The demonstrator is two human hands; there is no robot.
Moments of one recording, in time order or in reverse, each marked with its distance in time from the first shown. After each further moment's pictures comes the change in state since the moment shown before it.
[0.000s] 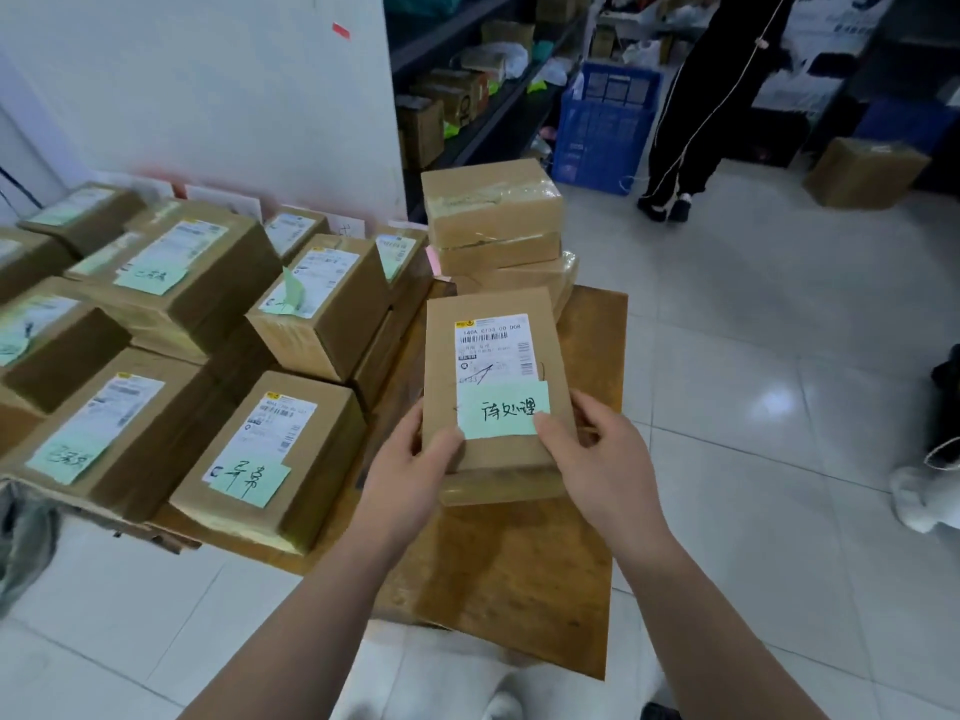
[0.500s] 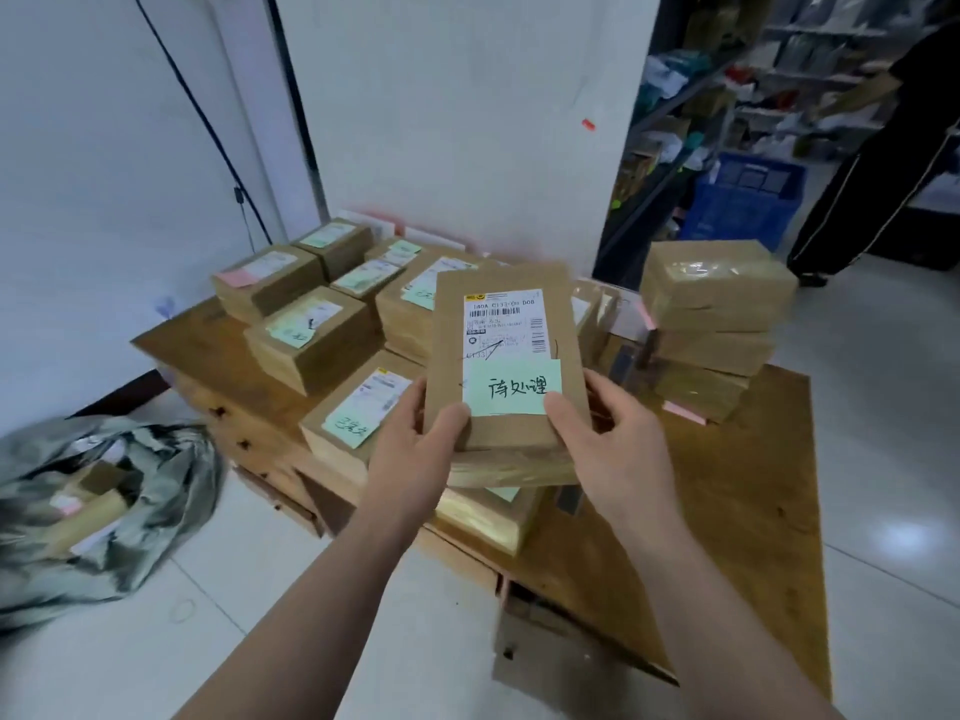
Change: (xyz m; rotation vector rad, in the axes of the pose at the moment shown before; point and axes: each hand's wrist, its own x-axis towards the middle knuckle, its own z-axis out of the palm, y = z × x) left_hand -0.065 0.006 -0.245 -0.120 0.263 0.140; right_hand -0.080 -0.165 0.178 0.113 -0.124 -0.239
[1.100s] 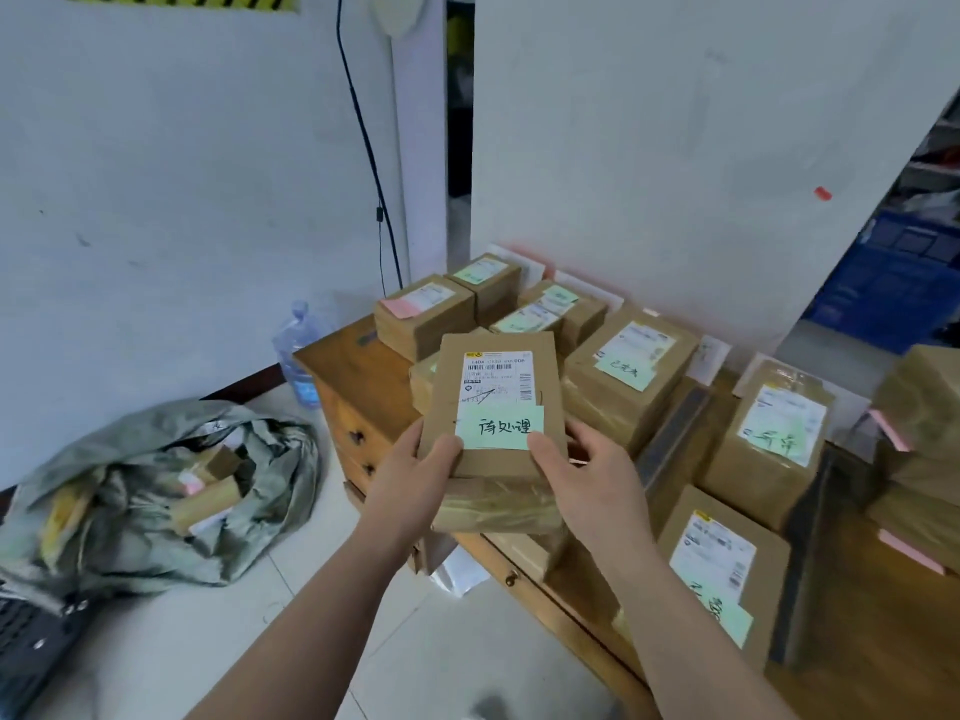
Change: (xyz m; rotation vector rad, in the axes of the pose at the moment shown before) left_hand 0.093 -0.023 -0.222 0.062 0.226 -0.124; right_hand 0.056 -0.068 0.242 -0.137 -0.275 0.033
